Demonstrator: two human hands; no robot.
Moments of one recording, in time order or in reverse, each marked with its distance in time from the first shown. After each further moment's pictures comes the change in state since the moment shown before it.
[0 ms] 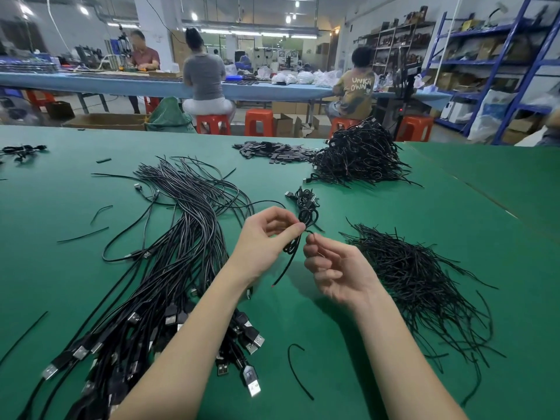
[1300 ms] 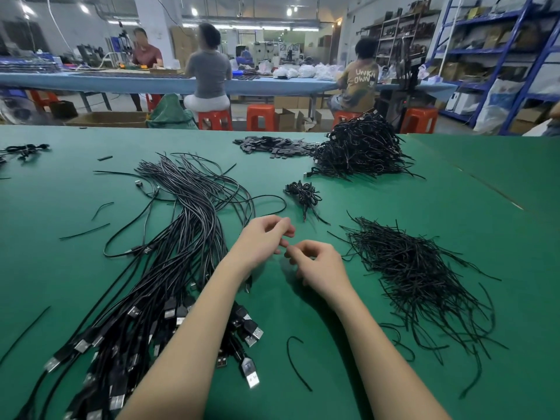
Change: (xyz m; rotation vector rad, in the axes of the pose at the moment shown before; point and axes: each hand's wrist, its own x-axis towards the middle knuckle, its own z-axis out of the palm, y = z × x) left_hand 0.019 -0.028 -0.005 0.225 -0.070 -0.242; right_hand 0.031 0.033 -0.006 -1.173 0.434 -0.473
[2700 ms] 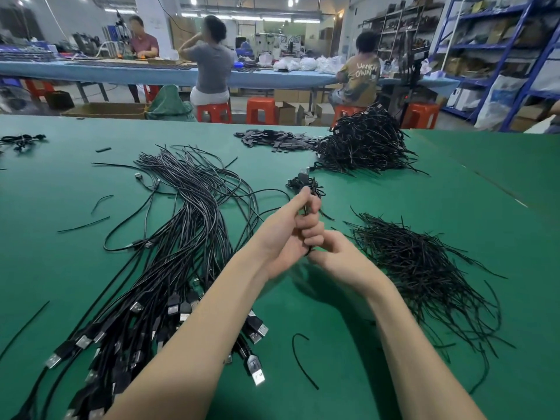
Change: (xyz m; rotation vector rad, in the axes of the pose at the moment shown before) left_hand -0.027 0.052 0.023 -0.944 -0.341 -0.113; right_hand -0.010 -0.025 -0.038 0.049 -0.361 -0.140
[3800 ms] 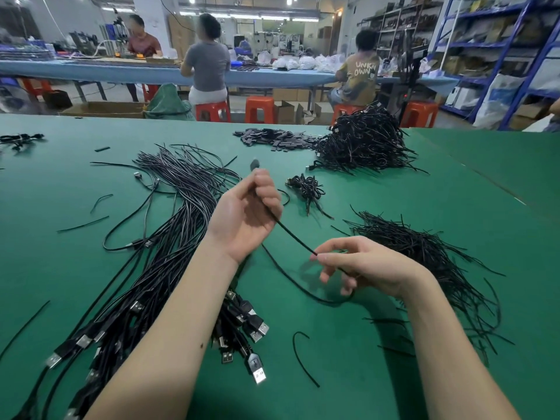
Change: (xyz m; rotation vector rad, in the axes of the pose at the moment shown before) left_hand -0.021 0.046 -0.028 -0.454 -0.099 0.067; right_hand -0.014 0.006 -0.043 0.140 -0.221 0.327
